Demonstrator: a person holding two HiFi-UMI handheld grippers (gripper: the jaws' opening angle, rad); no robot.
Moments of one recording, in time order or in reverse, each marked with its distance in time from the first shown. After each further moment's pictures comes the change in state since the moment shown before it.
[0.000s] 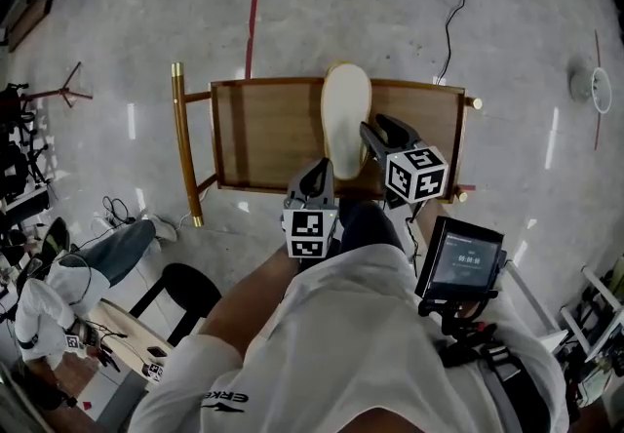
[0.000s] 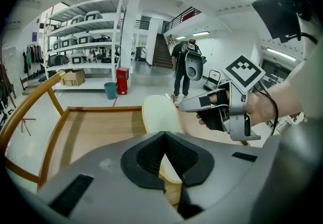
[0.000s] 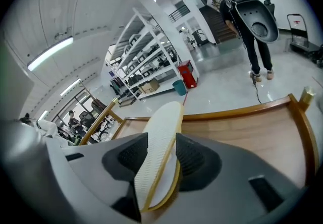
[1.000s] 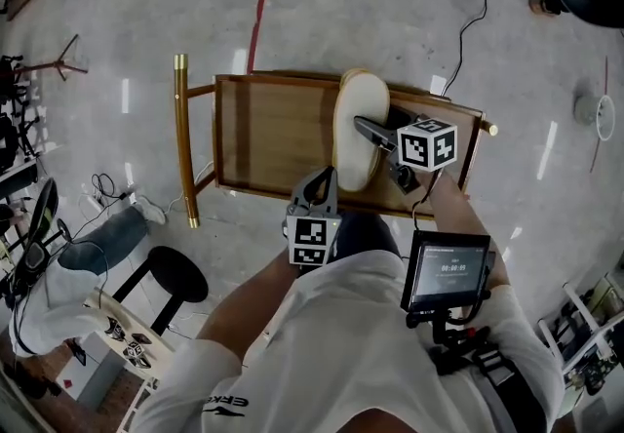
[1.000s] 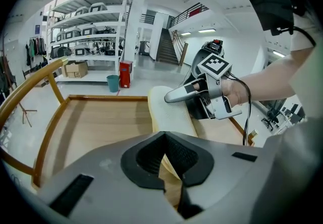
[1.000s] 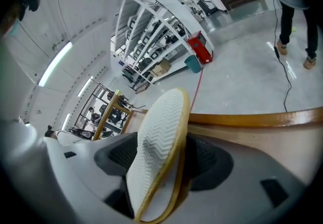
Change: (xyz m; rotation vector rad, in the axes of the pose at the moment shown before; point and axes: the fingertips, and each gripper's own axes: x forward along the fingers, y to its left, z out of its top) left arm 0.018 0.017 -0.020 -0.057 0.054 0.011; right arm 0.075 -0.010 0.002 0.079 0.254 0.244
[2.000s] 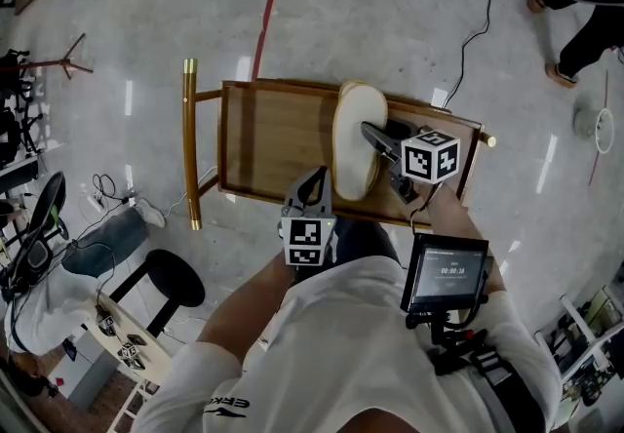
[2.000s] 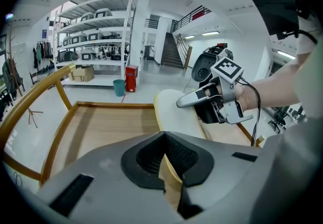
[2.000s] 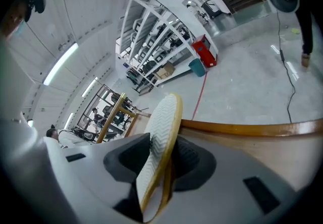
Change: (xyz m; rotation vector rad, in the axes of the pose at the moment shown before) left arm -0.004 0.020 0.015 -0.013 -0.043 0.063; right arm -0.008 0.013 0.009 -0.031 -0.032 0.036
